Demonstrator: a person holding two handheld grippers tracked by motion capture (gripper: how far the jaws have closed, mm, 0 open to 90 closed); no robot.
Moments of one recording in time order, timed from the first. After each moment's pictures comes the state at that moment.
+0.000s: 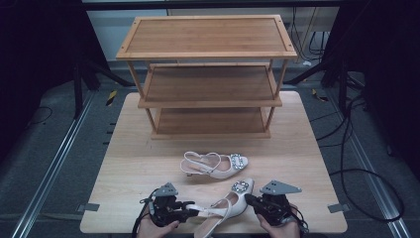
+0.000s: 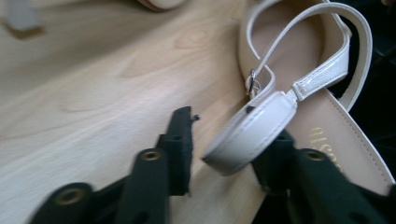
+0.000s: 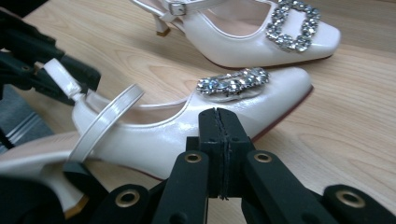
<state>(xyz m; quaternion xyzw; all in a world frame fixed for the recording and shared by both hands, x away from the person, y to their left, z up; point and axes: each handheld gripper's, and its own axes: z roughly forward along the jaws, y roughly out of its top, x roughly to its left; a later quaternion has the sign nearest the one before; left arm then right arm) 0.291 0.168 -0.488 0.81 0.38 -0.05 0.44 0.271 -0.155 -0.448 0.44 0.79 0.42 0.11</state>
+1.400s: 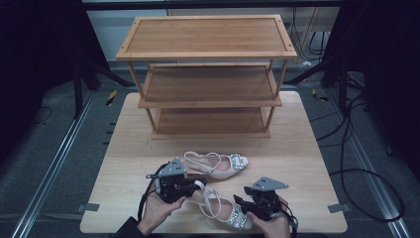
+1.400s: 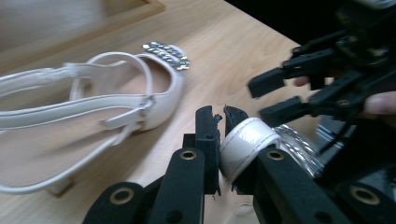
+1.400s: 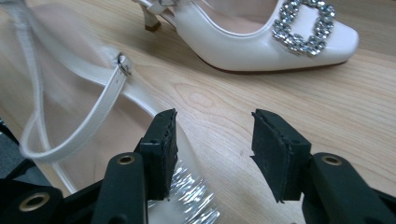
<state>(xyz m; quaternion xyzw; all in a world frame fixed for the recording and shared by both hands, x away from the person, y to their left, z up) 0.328 0.149 -0.423 0.82 0.31 0.03 0.48 0.290 -0.139 -0.467 0.43 0.79 0.41 0.13</state>
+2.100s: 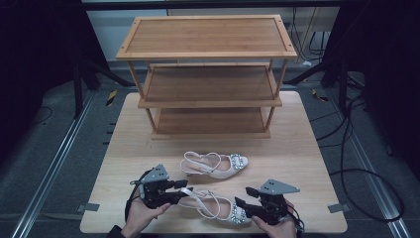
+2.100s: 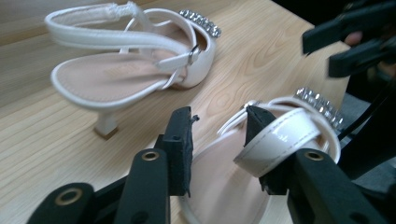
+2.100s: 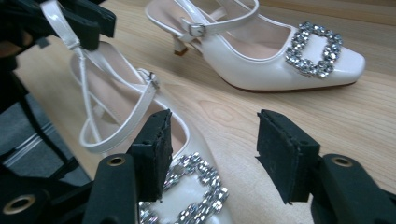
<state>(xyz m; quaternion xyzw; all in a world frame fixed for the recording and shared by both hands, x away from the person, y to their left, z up) 0.318 0.195 -0.449 0.82 0.31 0.04 0.48 0.276 -0.153 -0.454 0.40 0.78 0.47 0.10</state>
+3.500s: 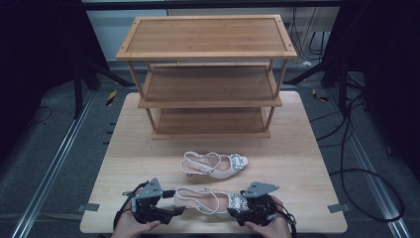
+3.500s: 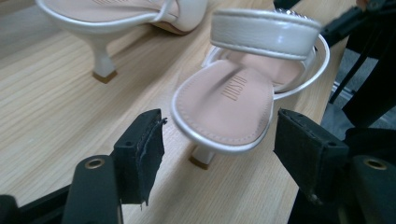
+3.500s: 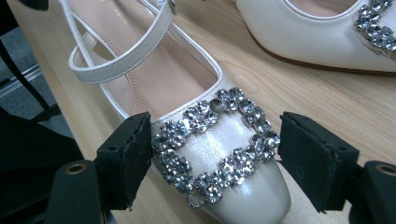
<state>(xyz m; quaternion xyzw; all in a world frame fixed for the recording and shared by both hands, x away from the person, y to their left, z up) 0.297 0.208 -0.470 0.86 0.28 0.05 0.44 0.291 -0.131 -0.480 0.33 0.85 0.40 0.09</state>
